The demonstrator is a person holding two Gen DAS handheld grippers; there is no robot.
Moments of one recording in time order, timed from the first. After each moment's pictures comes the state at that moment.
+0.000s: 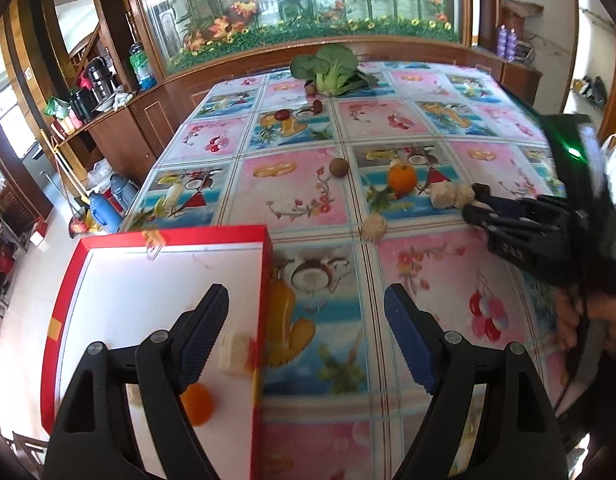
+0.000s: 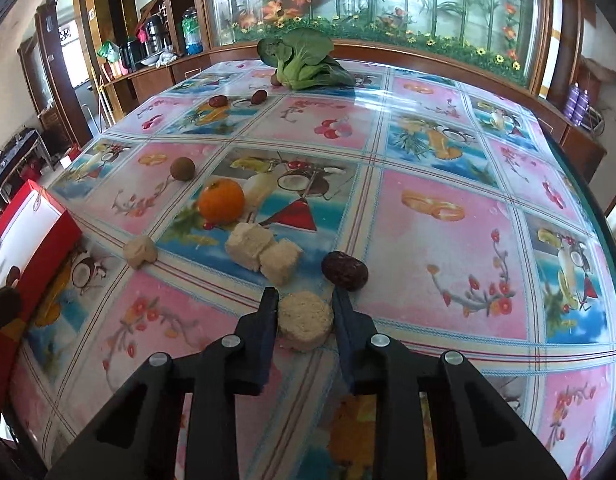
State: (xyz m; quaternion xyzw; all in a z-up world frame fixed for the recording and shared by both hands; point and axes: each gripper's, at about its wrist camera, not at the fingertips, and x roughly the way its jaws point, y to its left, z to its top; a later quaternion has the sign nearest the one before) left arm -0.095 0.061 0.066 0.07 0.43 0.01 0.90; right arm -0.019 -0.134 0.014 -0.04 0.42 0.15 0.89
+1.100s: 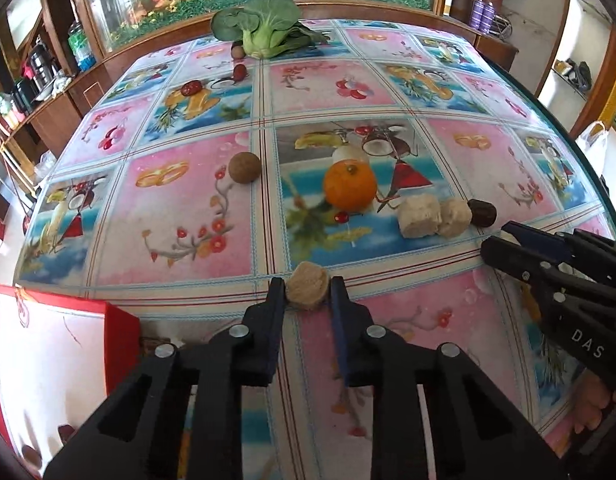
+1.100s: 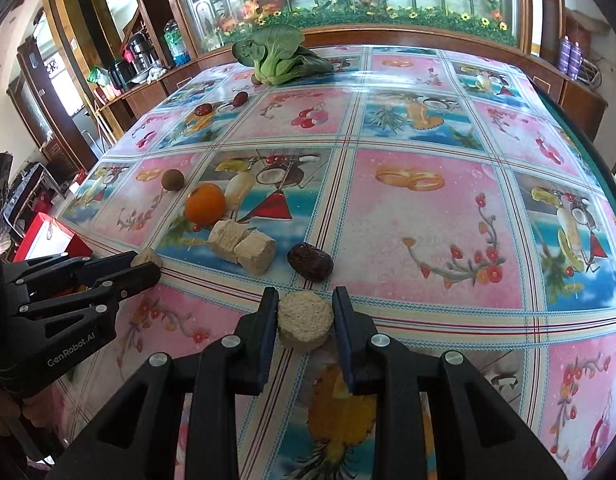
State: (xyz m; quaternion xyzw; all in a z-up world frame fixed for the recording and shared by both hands) left arm -0.005 0.016 0.013 0.05 0.48 -0.07 0.87; right arm -0.013 -0.156 0.016 0.02 0.45 0.15 0.88
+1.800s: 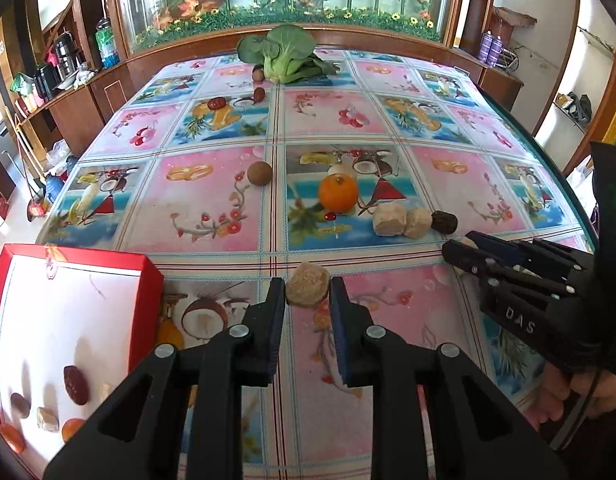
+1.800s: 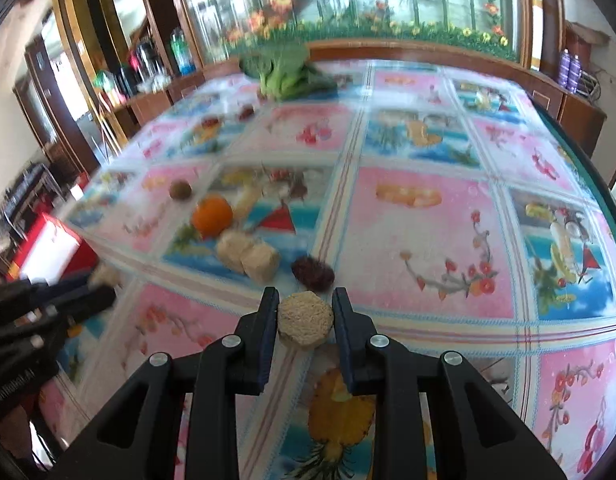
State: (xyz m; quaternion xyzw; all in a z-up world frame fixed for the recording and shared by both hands) left arm -0.049 0.019 0.044 0.01 0.45 -0.05 0.89; right arm -0.023 -0.162 0.033 0.03 0.39 0.16 0.91
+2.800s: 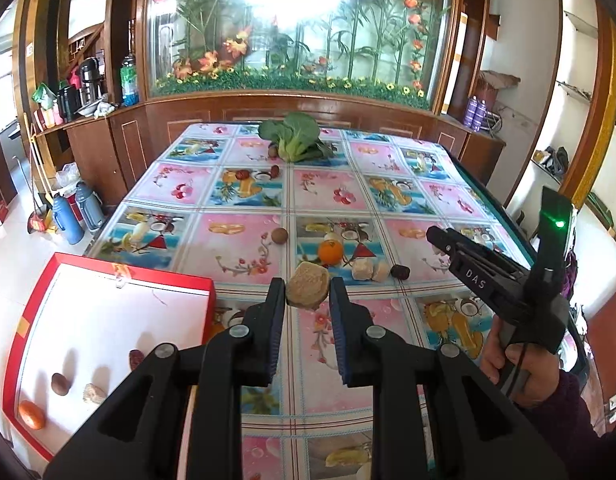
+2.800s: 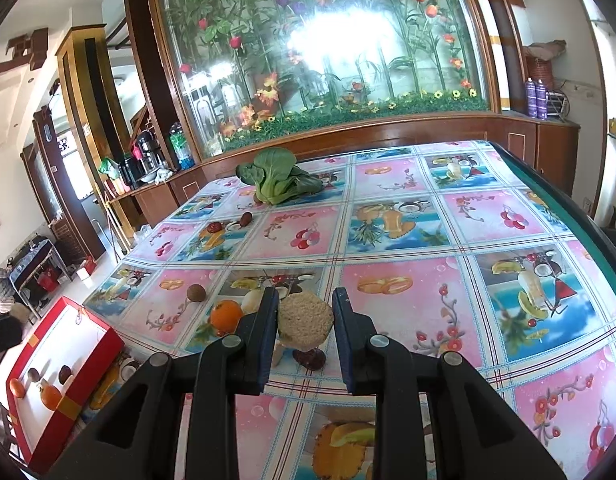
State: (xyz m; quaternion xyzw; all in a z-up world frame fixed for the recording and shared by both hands) left arm -0.123 0.049 0.125 -0.03 0.34 -0.06 0.94; right arm -0.038 -0.179 0.060 0.09 0.27 0.13 0.95
